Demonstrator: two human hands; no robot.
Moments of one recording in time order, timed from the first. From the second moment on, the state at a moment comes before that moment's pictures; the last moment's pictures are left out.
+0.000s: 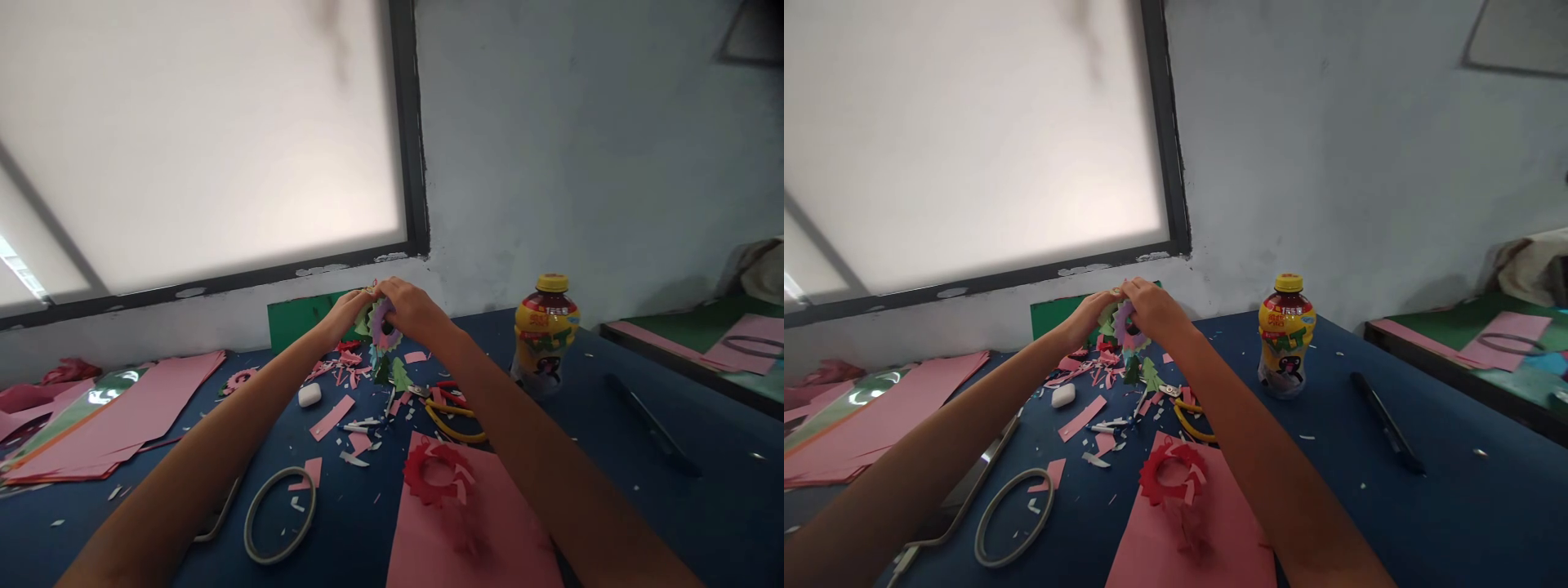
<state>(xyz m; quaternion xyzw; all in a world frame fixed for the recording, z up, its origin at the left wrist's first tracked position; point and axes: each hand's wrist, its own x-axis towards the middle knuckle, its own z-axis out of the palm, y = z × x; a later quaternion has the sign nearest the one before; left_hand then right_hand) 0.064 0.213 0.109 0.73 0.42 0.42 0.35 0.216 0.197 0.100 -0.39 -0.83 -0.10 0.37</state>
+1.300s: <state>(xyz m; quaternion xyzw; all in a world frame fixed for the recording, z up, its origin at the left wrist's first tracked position) 0.052 0.198 0.122 0.73 0.33 0.41 0.43 0.234 0.221 0.088 -0.34 -0.76 0.05 0.55</state>
